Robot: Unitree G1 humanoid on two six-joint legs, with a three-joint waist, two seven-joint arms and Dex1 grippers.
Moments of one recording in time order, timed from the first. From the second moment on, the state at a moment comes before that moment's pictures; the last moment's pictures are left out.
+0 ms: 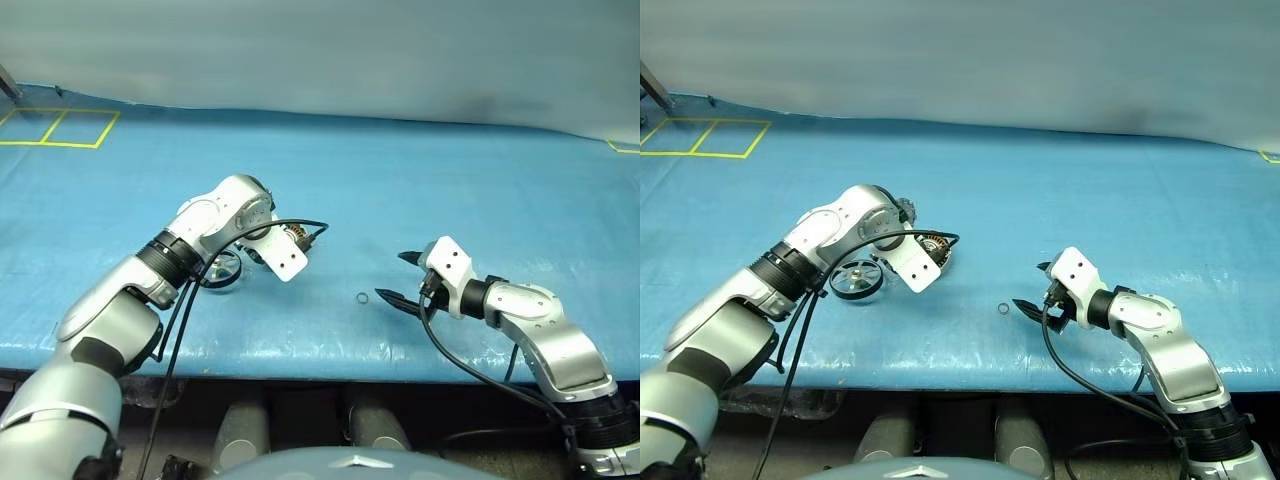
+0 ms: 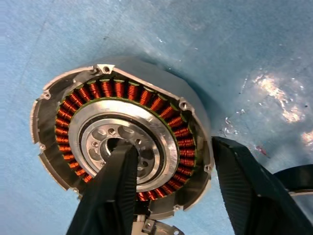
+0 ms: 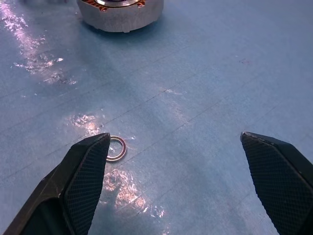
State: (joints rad) left arm -0.99 0.55 -0.73 0.40 0.69 -0.23 -1.37; right arm -0.06 -0.67 0.04 -0.32 0.26 0.49 0.77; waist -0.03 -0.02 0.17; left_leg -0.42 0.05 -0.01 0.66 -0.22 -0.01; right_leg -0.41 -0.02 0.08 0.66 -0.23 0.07
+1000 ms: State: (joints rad) left arm -1.17 0.47 -0.77 0.77 0.68 -0.96 -1.05; right arm 0.04 -0.58 0.00 -0.32 0.24 0.38 0.64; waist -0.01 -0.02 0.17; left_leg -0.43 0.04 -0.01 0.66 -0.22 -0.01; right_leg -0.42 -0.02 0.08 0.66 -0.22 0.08
